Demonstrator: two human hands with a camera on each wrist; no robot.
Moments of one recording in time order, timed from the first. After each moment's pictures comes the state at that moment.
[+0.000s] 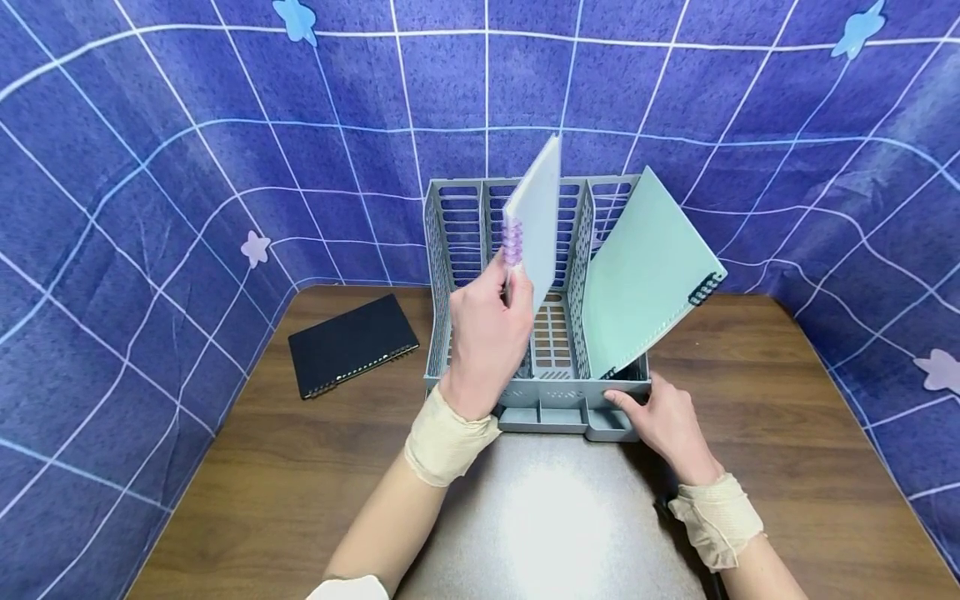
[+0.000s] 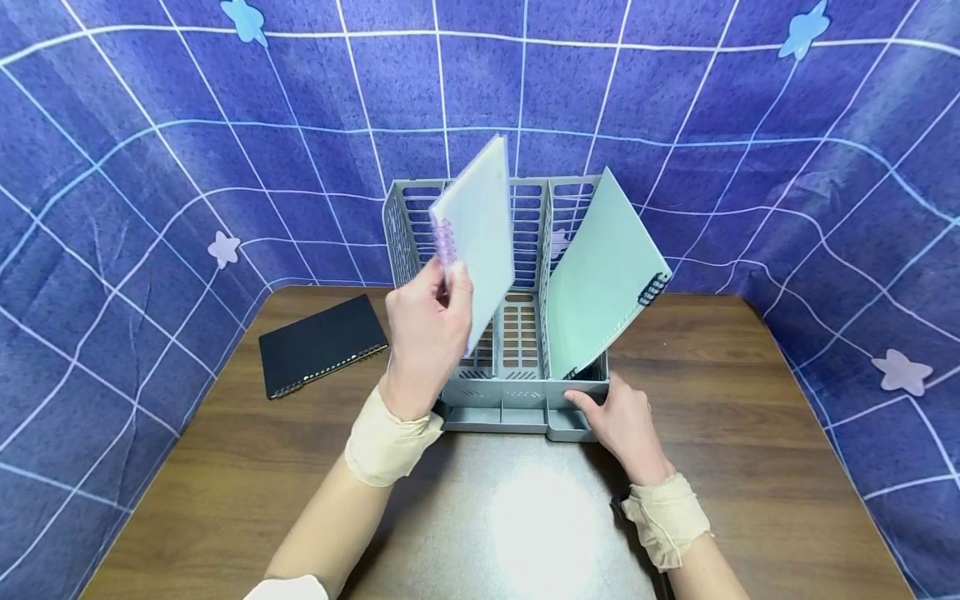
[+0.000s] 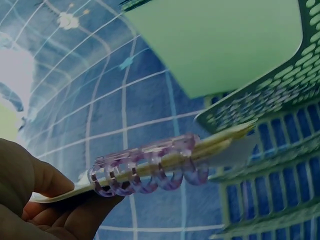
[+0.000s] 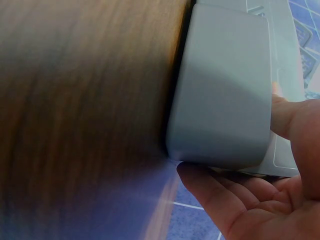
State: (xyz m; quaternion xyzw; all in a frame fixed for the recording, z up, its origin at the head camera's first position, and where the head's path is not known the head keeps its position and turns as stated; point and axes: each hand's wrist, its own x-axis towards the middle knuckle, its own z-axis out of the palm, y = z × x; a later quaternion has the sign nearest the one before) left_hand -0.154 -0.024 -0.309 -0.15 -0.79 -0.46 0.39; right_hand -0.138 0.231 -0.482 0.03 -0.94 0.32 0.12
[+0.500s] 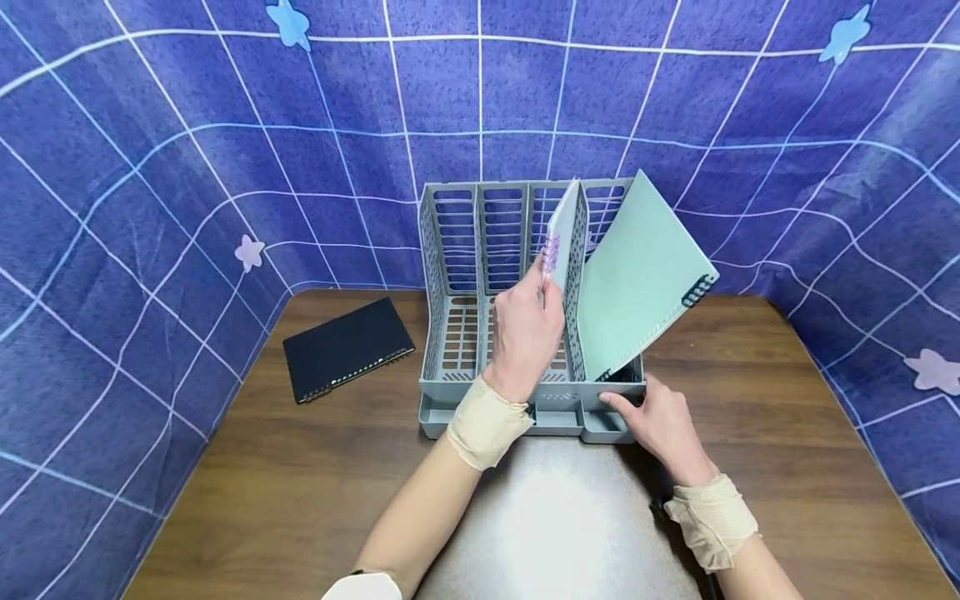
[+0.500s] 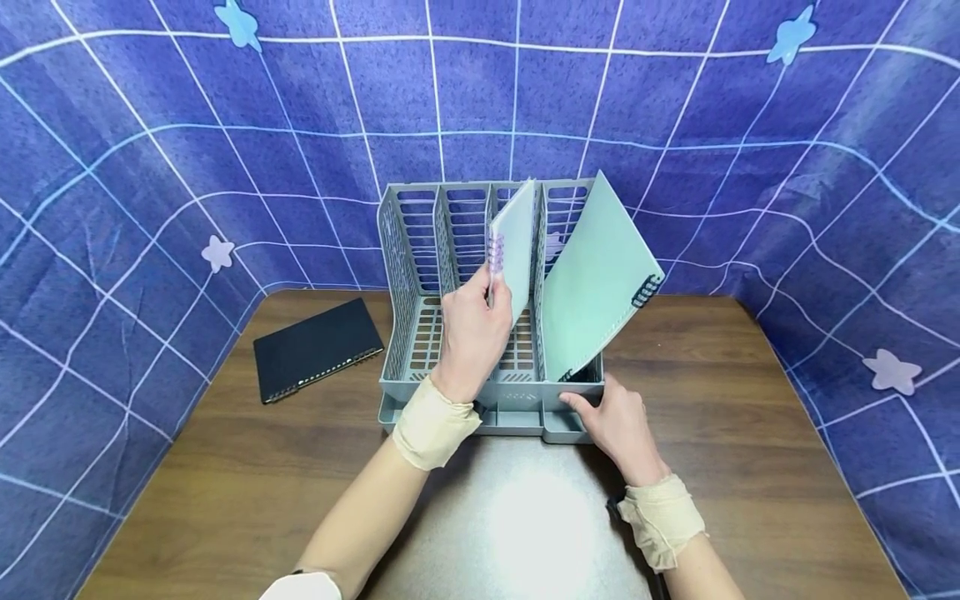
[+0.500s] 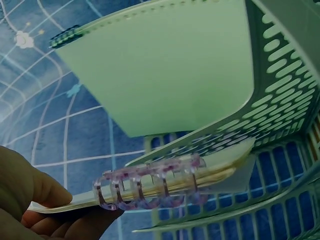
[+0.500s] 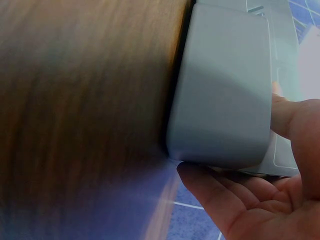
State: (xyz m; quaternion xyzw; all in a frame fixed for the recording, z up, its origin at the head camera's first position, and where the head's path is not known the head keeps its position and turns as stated) left_hand -0.190 0.021 -0.351 -0.13 -0.82 -0.47 0.32; right_hand -0.138 0.232 -0.481 0.03 -0.94 0.32 0.12
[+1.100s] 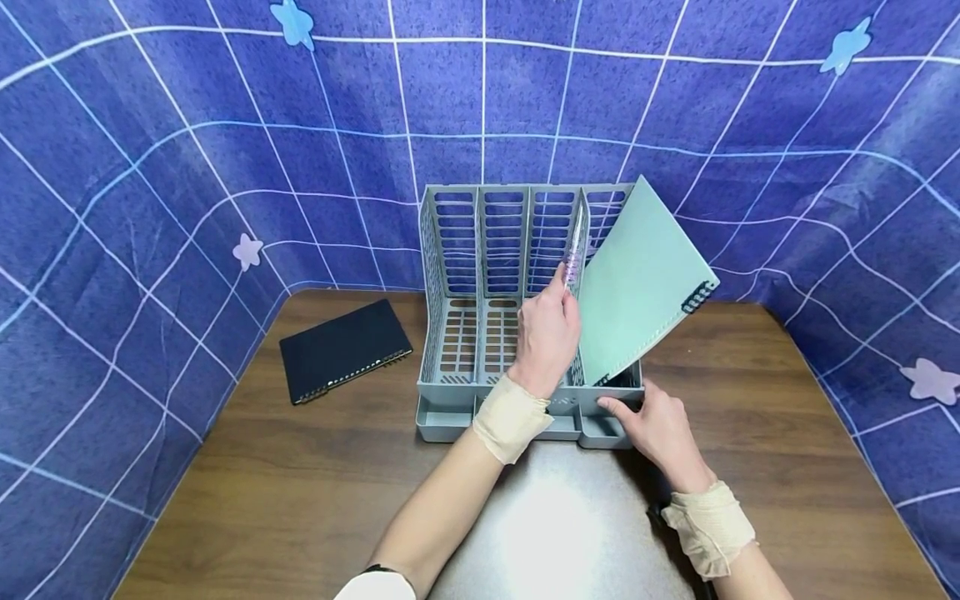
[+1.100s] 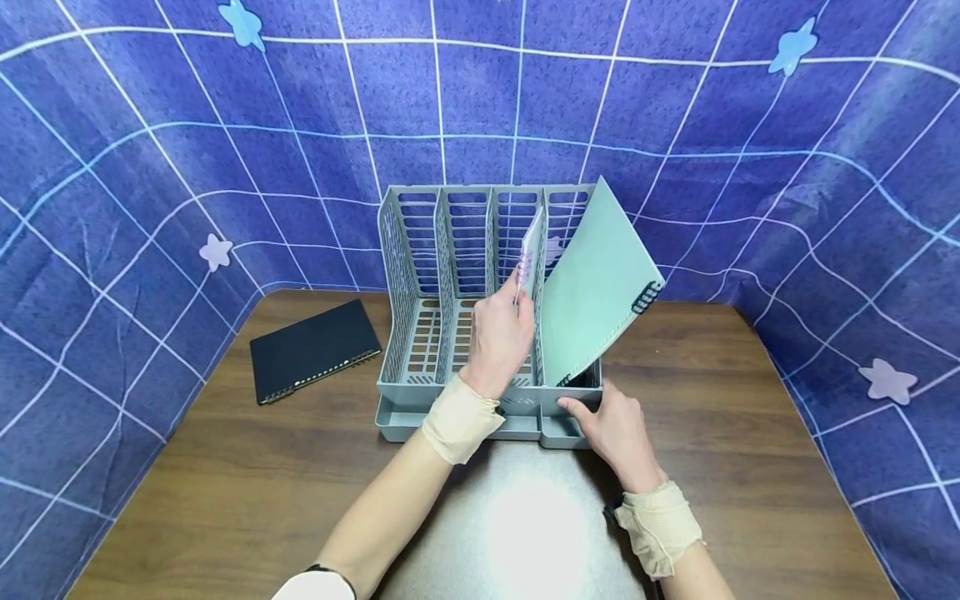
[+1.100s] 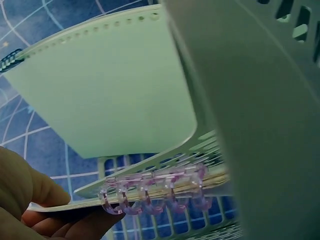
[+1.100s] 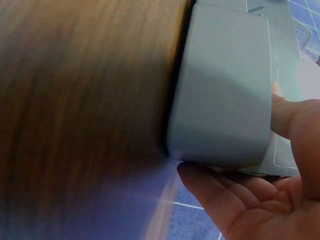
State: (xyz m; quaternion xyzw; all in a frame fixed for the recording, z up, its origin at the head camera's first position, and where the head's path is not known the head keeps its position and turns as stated) left_hand -0.213 0.048 -0.383 -0.12 -0.85 -0.42 0.30; right_hand -0.138 0.230 -0.485 0.04 -0.94 0.32 0.13
